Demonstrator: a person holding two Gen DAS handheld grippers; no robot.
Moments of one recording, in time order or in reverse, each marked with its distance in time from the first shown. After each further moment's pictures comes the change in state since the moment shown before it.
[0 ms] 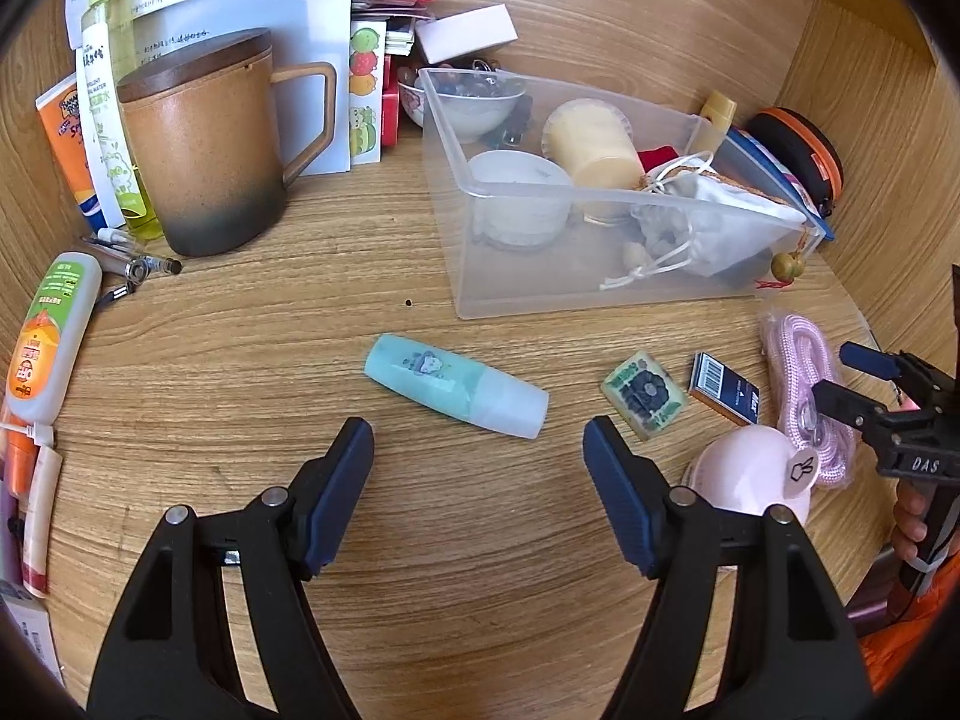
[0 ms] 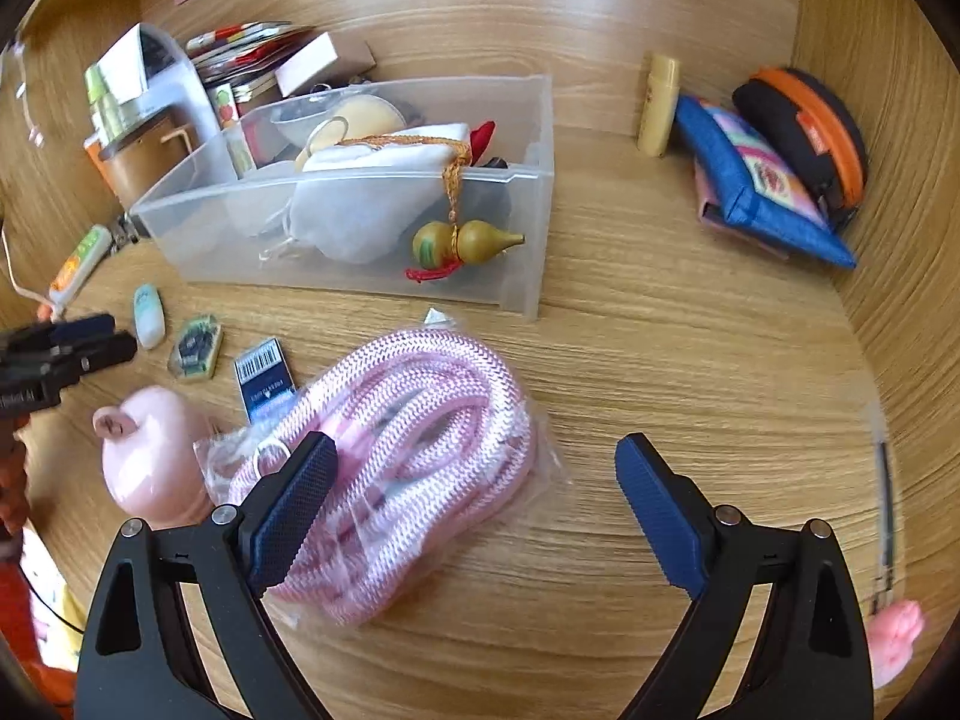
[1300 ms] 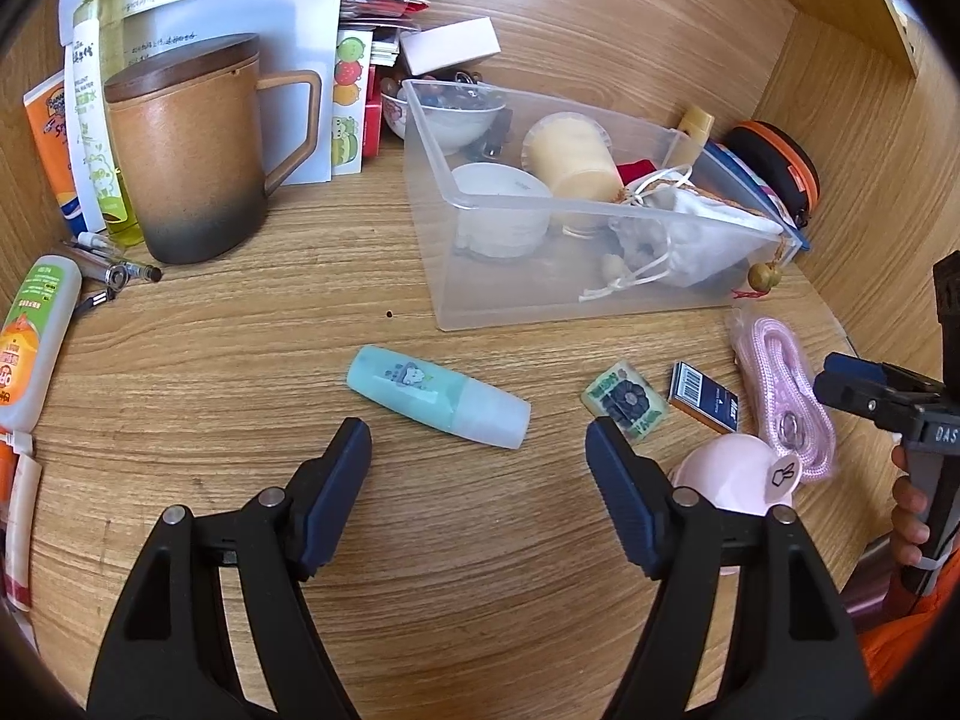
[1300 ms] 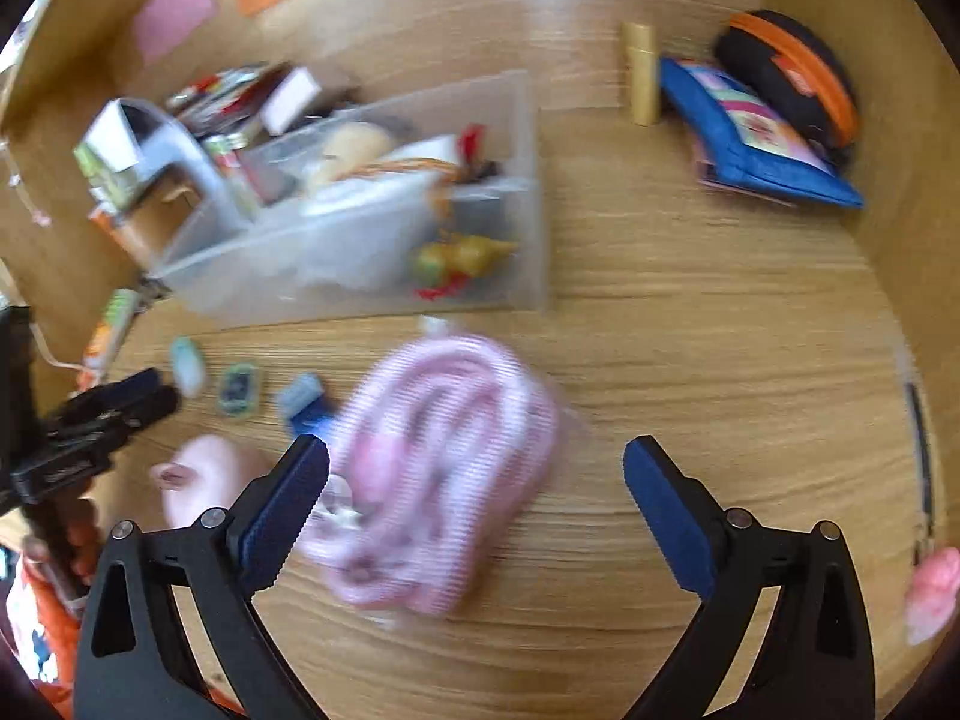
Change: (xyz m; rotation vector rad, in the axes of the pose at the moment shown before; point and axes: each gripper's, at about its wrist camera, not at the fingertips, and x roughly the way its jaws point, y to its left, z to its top) left arm -0.002 0.003 0.000 -0.004 -0.034 -0.068; right arm -0.008 0.010 -0.001 0.093 -0.006 0.088
